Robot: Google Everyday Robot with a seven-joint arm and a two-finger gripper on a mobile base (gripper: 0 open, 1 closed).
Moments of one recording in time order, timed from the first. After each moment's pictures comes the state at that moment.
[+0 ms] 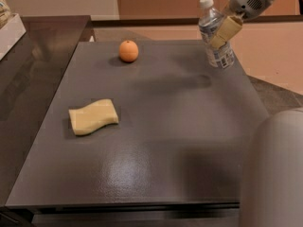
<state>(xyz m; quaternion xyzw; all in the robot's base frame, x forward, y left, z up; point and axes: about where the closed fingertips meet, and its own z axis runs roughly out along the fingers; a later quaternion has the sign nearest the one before) 0.661 -0.190 0.965 -0.58 0.77 0.08 0.25</state>
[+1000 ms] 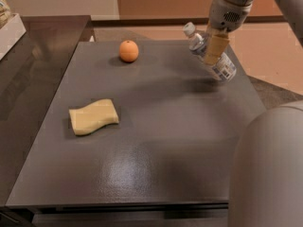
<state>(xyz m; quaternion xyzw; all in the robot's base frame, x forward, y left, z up) 0.643 -0.174 0.924 -0.65 0.75 0.01 0.12</state>
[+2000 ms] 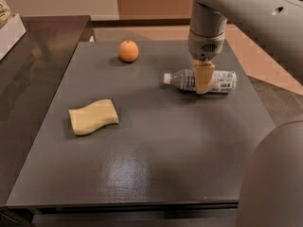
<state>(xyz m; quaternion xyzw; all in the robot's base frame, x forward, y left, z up) 0.610 -0.148 0.858 -0.71 0.71 -0.04 0.01</state>
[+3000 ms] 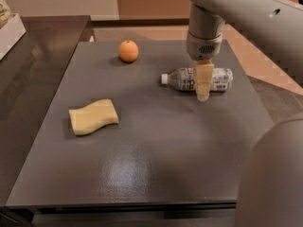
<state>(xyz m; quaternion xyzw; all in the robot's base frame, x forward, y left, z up) 0.618 -0.145 0.853 -0.71 0.71 -0.04 0.02</state>
